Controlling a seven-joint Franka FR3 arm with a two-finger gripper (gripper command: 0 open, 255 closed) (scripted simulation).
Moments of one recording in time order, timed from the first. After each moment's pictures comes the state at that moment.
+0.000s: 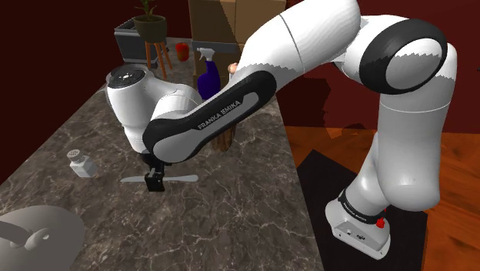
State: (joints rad) arm 0.35 0.42 0.37 -1.77 -0.21 2.15 0.06
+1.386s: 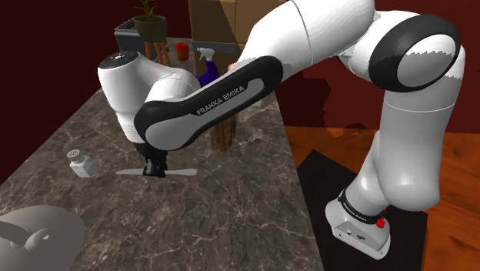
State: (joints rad) arm 0.35 0.38 0.38 -1.72 -0.19 2.08 0.04
